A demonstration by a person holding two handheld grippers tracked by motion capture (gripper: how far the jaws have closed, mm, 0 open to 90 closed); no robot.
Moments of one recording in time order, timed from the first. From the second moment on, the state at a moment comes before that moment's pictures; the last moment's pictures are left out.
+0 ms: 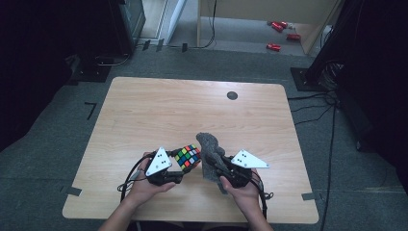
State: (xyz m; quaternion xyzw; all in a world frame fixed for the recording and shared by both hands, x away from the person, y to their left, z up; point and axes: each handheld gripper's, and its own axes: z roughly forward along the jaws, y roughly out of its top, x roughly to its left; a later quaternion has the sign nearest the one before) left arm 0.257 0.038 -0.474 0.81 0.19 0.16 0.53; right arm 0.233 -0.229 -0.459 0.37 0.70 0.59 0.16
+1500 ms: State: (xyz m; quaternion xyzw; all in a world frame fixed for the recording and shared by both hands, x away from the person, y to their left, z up) left arm 0.264 0.064 -0.455 0.74 0.21 0.11 0.63; right arm 0.232 -0.199 -0.490 0.24 0.78 0.55 0.16
